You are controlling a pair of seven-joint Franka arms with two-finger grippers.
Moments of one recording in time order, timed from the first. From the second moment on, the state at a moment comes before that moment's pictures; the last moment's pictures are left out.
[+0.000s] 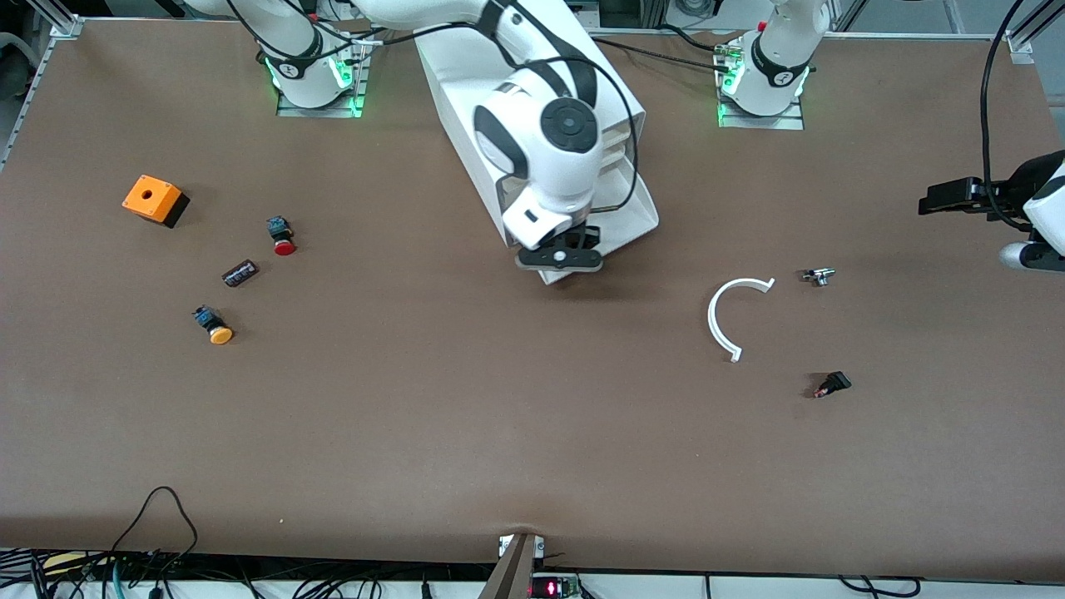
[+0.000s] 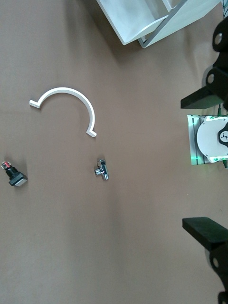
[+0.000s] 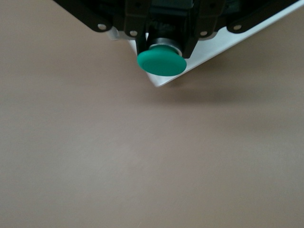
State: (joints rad) left arm 0.36 0.21 -0.32 -1.39 0.04 1.29 0.10; right arm 0.92 0.73 -0.18 -1.13 0.09 1.87 0.73
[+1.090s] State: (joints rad) left arm -0.06 0.17 0.02 -1.55 -0.06 1.49 -0.10; right arm 0.38 0.50 -0.30 -1.71 0.18 2.10 -0.58
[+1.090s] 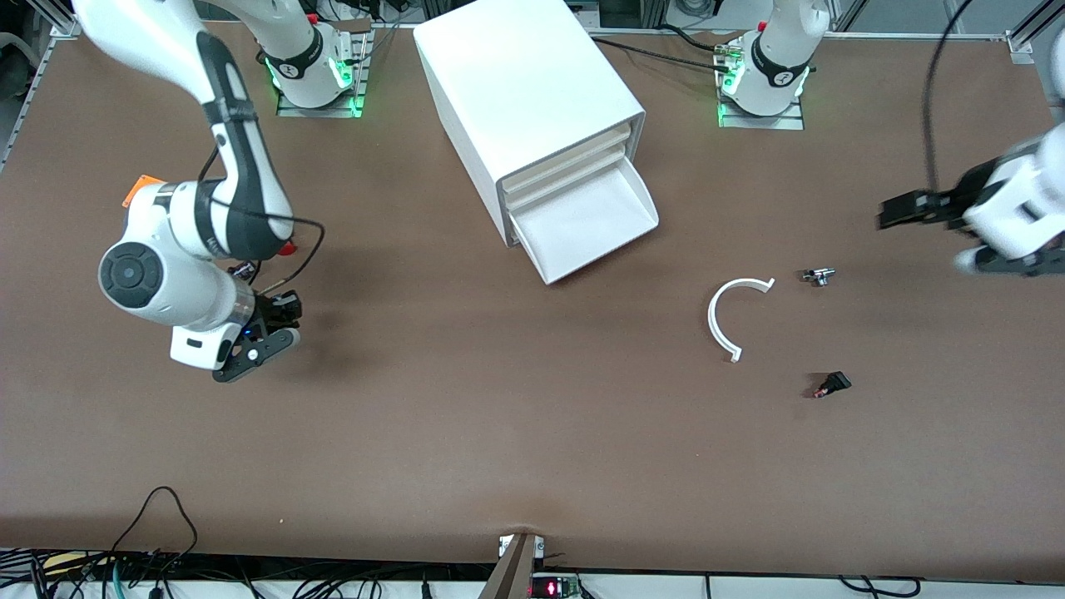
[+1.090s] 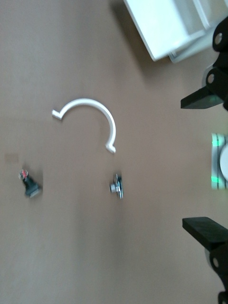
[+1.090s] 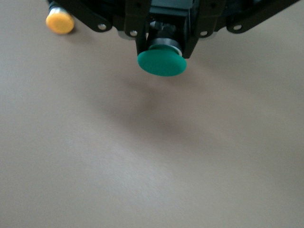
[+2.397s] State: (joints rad) left arm -0.54 0.47 0.02 -1.97 -0.43 2.32 -0.88; right arm 0.32 0.69 -0.30 -1.71 0.35 2.33 -0.79
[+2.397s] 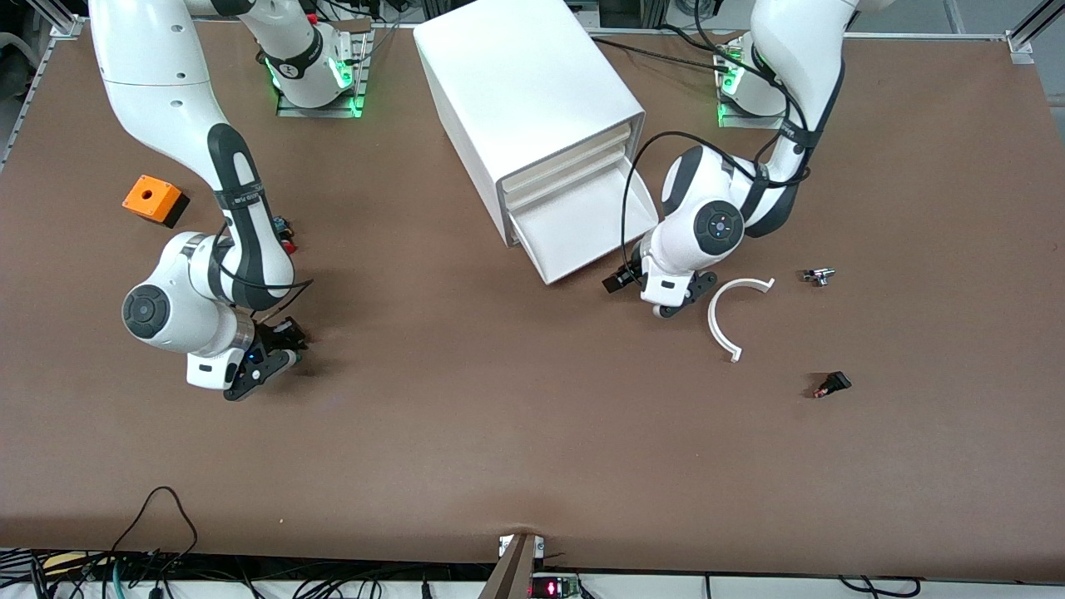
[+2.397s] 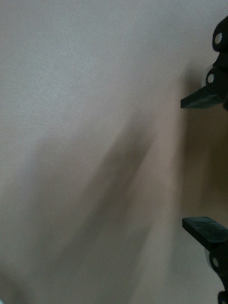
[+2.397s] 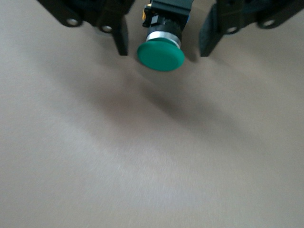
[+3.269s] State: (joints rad) left arm -0.63 0.47 -0.08 -1.97 -0.47 2.32 -0.92; right arm 0.33 0.36 -0.30 -1.66 0.25 2.00 -0.58
